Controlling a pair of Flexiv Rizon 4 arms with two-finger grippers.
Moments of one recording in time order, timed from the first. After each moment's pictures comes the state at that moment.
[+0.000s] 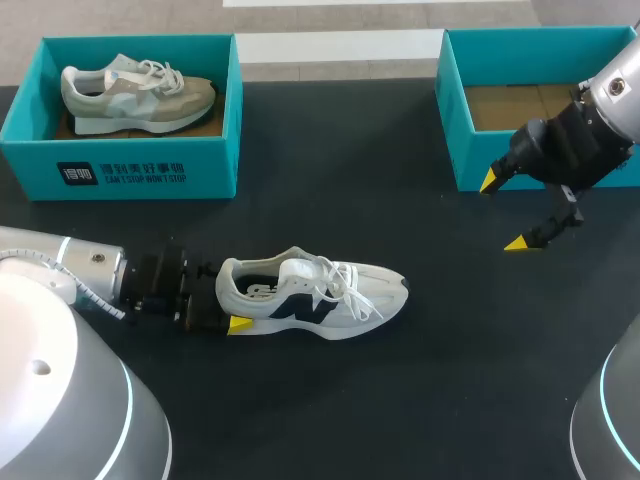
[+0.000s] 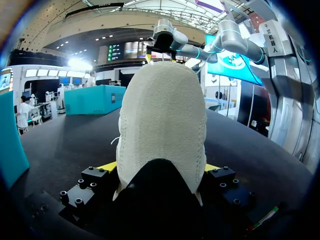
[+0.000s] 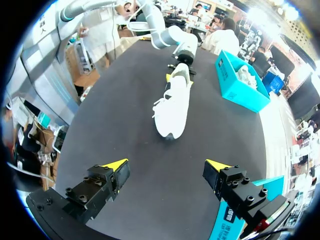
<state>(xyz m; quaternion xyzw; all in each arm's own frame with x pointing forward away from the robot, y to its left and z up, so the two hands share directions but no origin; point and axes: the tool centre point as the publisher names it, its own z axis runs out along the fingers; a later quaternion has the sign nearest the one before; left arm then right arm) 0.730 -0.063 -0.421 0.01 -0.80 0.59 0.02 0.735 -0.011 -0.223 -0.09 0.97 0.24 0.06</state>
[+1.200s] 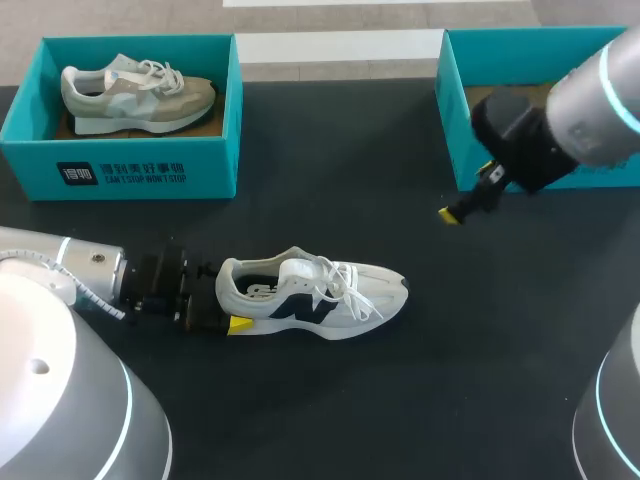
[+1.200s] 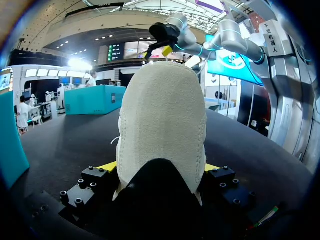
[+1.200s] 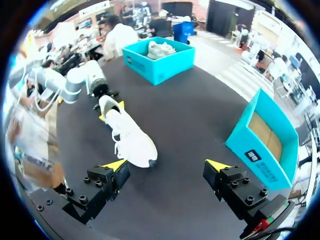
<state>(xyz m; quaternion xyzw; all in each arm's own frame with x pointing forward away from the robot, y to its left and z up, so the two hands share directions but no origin) 0.730 -0.063 -0.421 0.01 -0.80 0.59 0.02 0.747 0.042 -0.214 0.36 0.89 0.24 0.09</state>
